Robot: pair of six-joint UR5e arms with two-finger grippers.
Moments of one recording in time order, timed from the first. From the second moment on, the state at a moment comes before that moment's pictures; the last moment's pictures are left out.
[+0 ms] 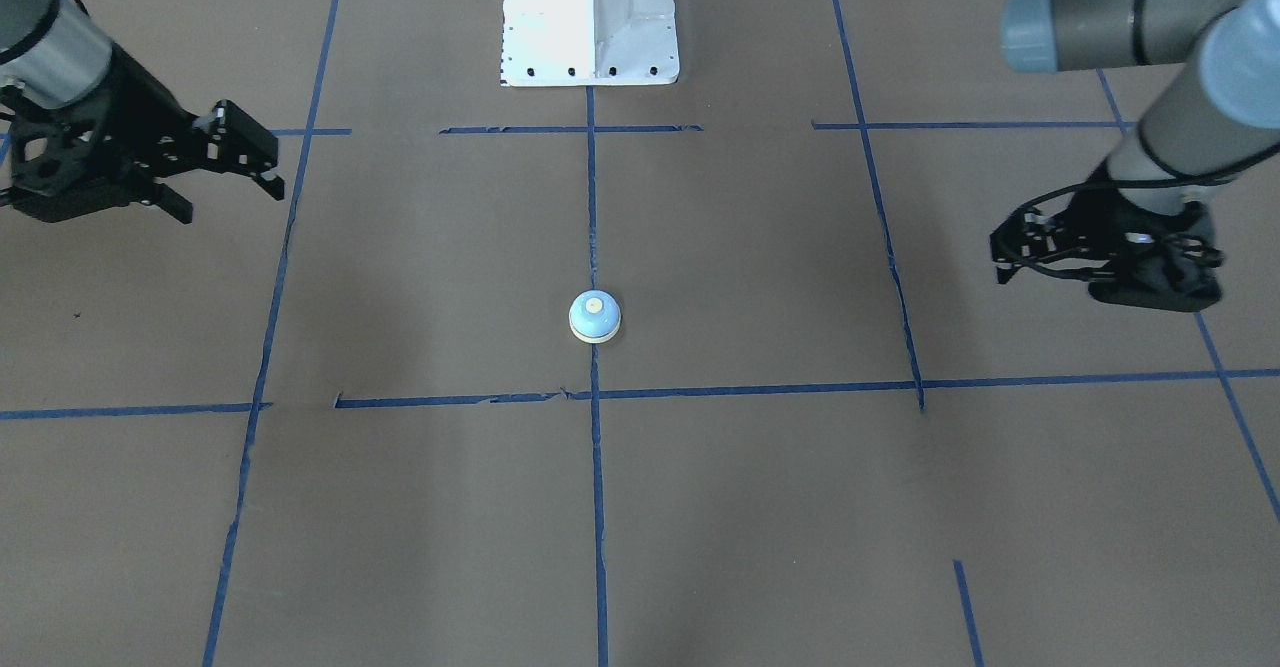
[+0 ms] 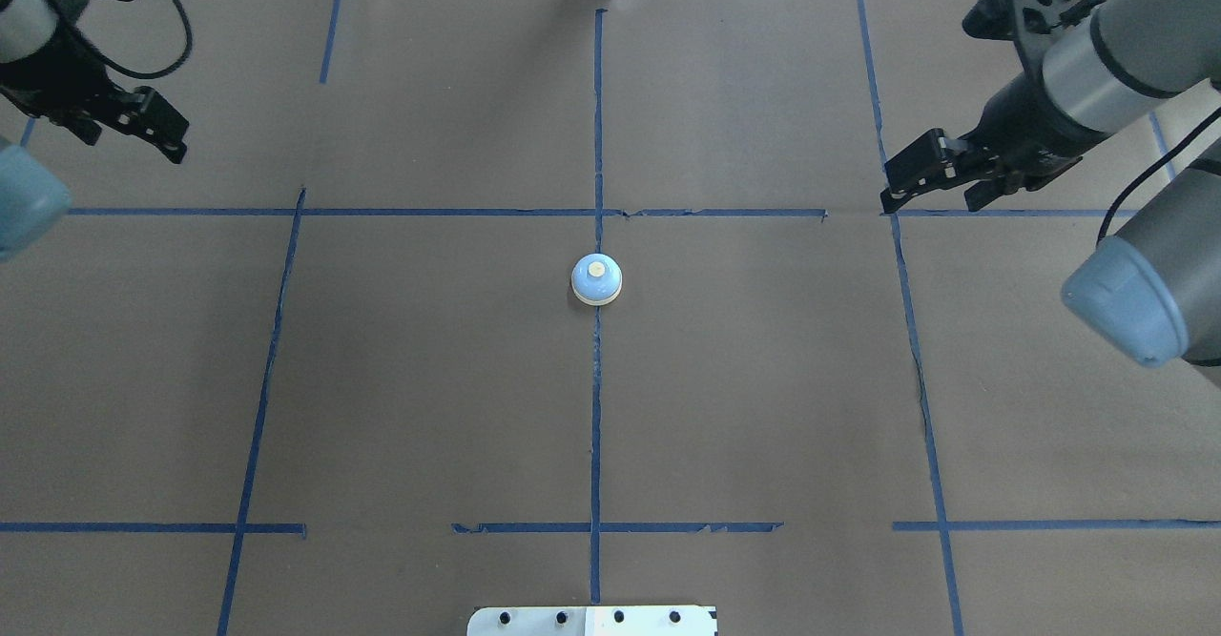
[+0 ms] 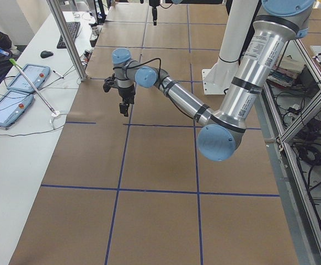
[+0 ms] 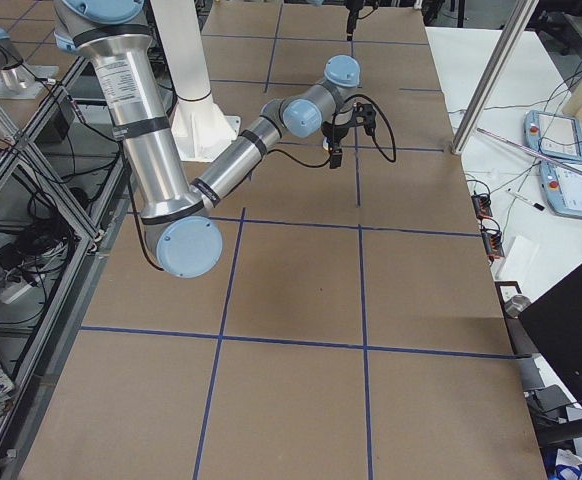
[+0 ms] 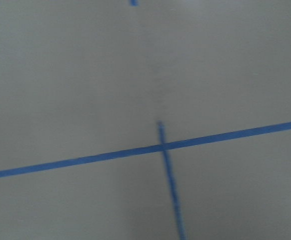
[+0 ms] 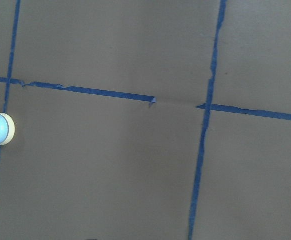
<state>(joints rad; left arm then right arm) -1.18 -1.89 -1.79 -1.40 -2.24 -0.33 0.93 -1.22 2.03 -1.66 2.27 0.82</state>
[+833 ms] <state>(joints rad) -1.59 -1.67 -1.60 -1.40 -2.34 0.18 0.68 -0.88 1.90 -1.84 2.06 1.05</state>
